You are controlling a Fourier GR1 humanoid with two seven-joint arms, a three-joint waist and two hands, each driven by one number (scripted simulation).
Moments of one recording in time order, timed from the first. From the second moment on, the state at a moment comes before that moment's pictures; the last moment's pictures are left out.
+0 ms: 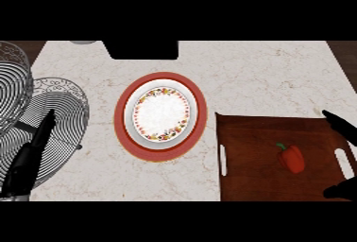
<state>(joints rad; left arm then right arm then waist) 0.08 0.44 -0.05 -1.48 -0.03 0.16 -0.14 0.05 -0.66 -0.06 -1.60 0.01 0.38 0.19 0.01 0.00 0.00</state>
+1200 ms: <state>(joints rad) 0.09 0.35 0.07 -1.50 -0.12 0.04 -0.12 -0.15 -0.48 0.00 -1.19 0.37 0.49 -0.01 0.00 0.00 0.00</state>
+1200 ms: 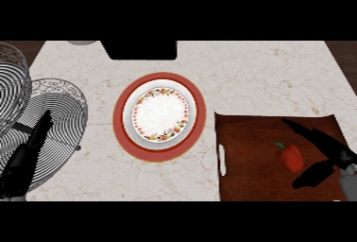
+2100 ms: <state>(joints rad) 0.09 0.28 0.13 -1.50 -0.20 -0.01 -0.14 -0.20 -0.42 -0.07 -1.03 0.50 0.42 -0.22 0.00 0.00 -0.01</state>
